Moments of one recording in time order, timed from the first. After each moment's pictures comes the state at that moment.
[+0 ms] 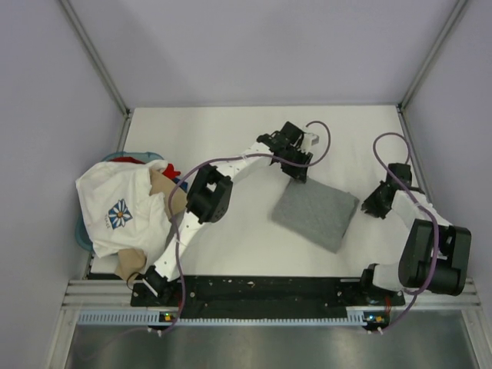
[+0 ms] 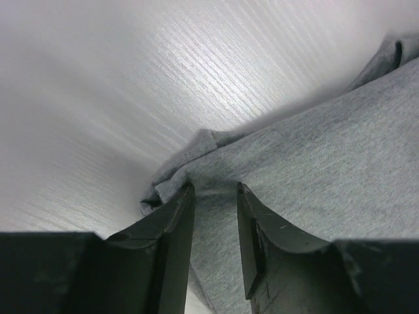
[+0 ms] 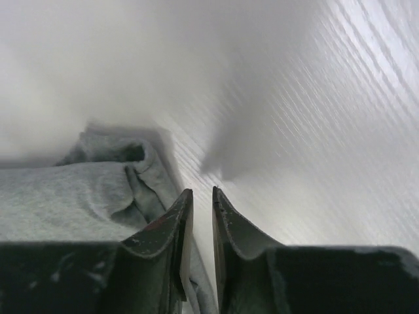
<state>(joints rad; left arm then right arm) -0.73 2.53 2.23 -0.65 0.39 -0.12 -0.23 1.34 0.65 -0.44 -0.03 0.61</state>
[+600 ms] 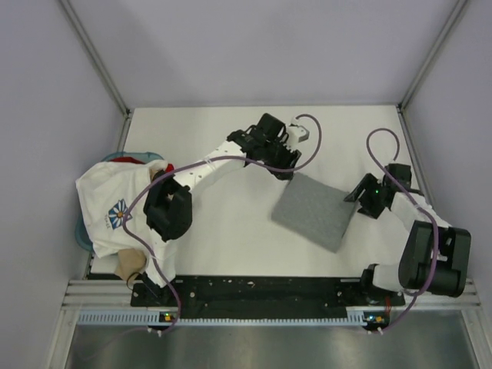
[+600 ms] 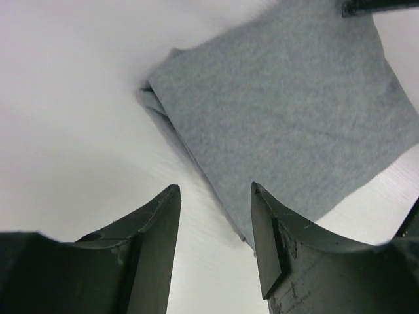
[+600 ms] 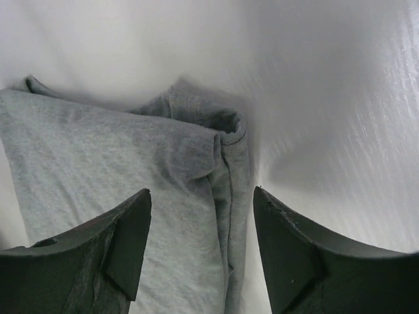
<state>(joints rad) -0.72 2.05 1.85 -0.62 0.35 0.09 -0.23 1.30 0.66 -0.39 -0.29 0.48</state>
